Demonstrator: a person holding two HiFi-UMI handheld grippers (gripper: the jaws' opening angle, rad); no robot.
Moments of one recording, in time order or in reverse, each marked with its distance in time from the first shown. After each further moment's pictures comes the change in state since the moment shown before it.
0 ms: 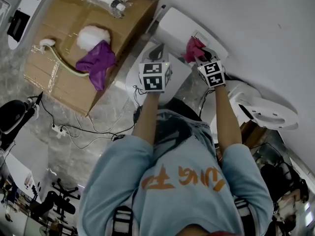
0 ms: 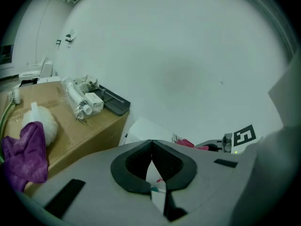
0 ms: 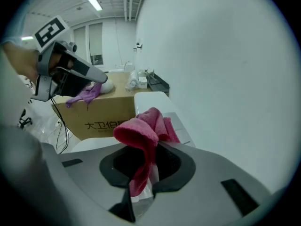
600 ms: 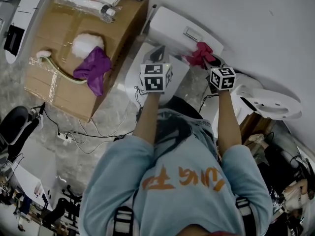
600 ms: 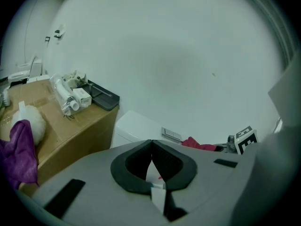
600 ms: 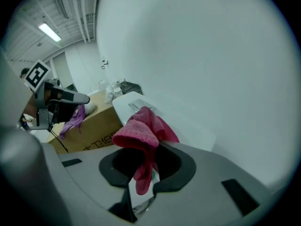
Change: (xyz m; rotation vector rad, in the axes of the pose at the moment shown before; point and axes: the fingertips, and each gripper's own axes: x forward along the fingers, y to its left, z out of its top) left arm 0.011 -0.032 -0.015 0.051 0.067 -0.076; right arm -0.050 -0.036 -0.067 0.473 -0.074 -0.081
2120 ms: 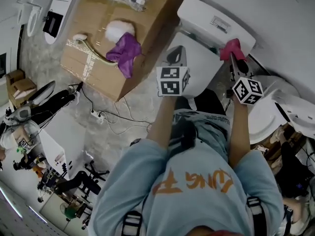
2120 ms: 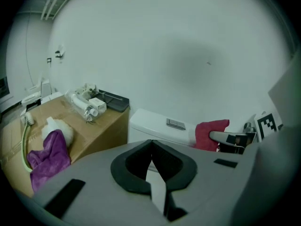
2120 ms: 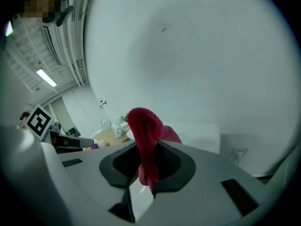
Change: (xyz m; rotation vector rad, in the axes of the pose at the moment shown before) left arm -0.047 -0.011 -0.025 0.122 0.038 0.179; right arm -0.059 0.023 0.020 0.321 -0.362 0.063
